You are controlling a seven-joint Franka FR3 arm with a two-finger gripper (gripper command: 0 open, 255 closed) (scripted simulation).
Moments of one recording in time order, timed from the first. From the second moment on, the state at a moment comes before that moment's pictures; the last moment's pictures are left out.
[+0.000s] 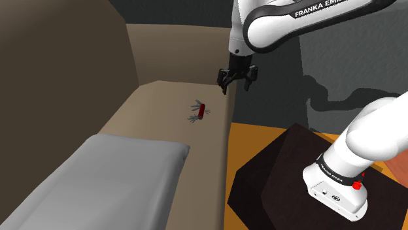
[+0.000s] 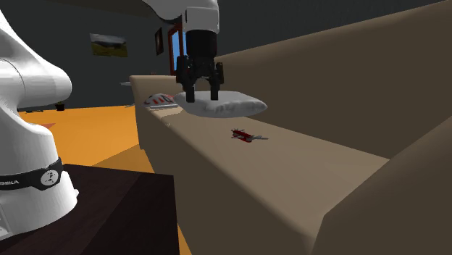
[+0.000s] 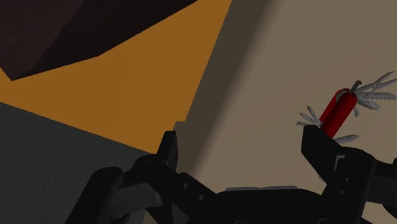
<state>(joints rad) 0.01 -0.37 0.33 -2.39 0.09 2.04 0.68</state>
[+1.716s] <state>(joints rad) 0.01 0.13 0.44 -2.21 -0.12 2.35 1.11</state>
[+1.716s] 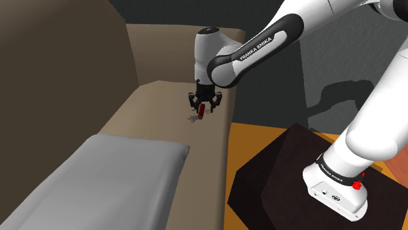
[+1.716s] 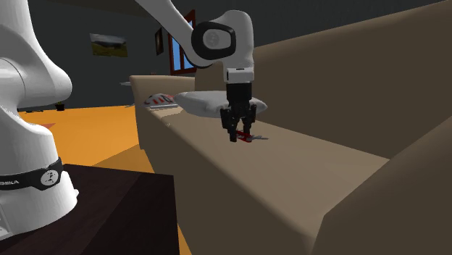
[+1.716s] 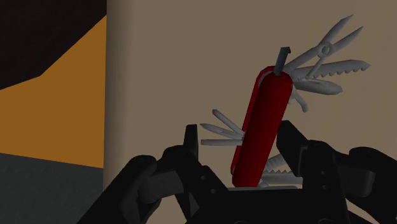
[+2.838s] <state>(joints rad) 0.00 0.06 0.45 -2.18 -0.08 2.27 1.08</state>
